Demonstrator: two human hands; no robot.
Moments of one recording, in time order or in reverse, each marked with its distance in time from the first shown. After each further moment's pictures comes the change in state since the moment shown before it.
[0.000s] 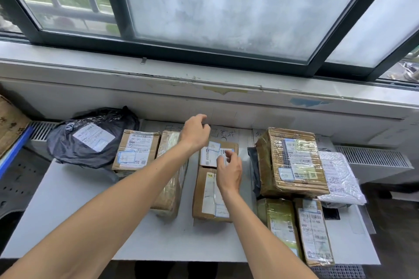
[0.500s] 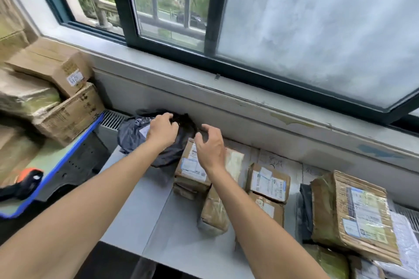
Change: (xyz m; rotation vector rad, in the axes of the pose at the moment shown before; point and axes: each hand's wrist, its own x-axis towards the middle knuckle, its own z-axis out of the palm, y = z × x) left_hand 0.017 -0.186 -0.192 0.103 0.310 -0.284; right_hand -0.046 -0.170 0.165 -0.085 -0.299 -0.497
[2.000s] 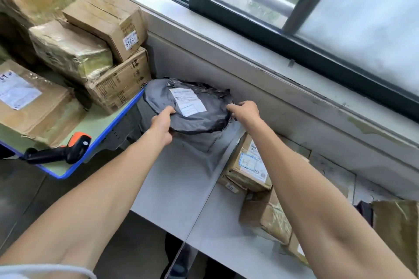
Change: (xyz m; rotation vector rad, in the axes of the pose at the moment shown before) left_hand 0.040 -0.163 -0.037 -1.308 0.072 -0.820; right_hand 0.106 -0.028 0.114 -0.156 -0.355 0.405
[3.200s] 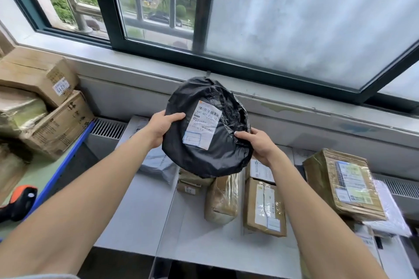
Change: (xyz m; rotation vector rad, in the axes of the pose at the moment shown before) left_hand -0.116 -0.023 0.116 0.482 -0.635 0.219; right_hand -0.121 0.151 -0.168 0.828 -0.075 -0.016
